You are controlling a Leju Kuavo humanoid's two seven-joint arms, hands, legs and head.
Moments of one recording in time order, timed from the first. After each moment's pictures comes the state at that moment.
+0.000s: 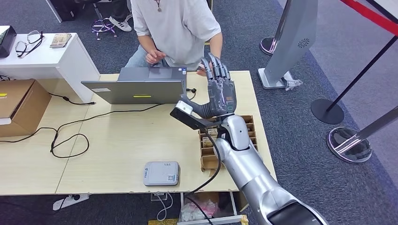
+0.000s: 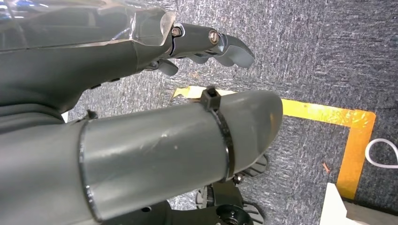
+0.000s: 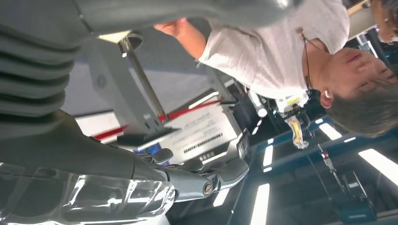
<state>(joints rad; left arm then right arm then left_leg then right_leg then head) -0.08 -0.20 0.93 -0.20 -0.81 0.24 -0.10 -0.65 0.19 0.40 -0.79 1.19 -0.69 -0.29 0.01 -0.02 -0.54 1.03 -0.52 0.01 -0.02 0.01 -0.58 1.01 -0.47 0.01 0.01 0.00</state>
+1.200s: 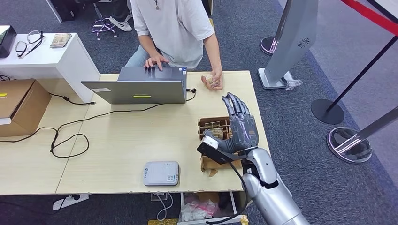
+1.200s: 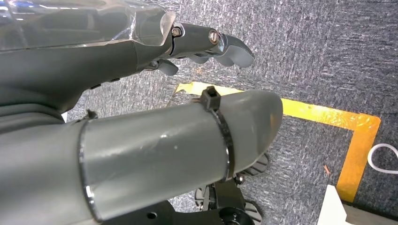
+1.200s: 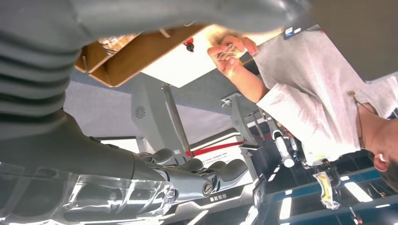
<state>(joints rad) -0.06 -0.19 0.95 -0.20 -0.78 0.22 -0.12 -0.30 -0.06 0.48 -1.22 1.10 -0.46 -0.17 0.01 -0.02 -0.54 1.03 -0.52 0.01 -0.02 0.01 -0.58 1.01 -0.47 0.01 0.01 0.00</state>
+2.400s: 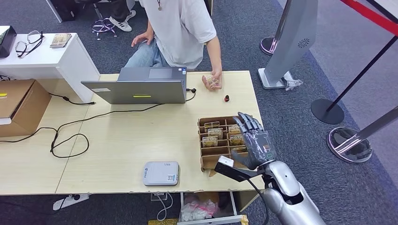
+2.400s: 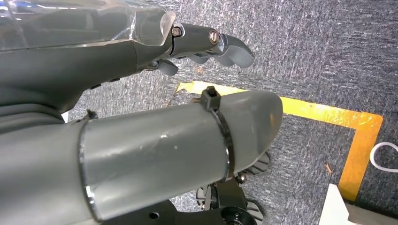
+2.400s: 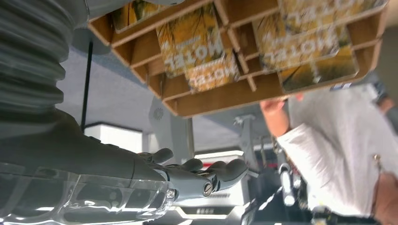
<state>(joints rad) -0.05 -0.19 0.95 -0.20 -0.78 0.21 -0.12 -0.16 -0.23 0.44 -1.36 1.13 -0.24 -0.19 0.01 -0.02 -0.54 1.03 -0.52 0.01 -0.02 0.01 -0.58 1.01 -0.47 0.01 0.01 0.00</state>
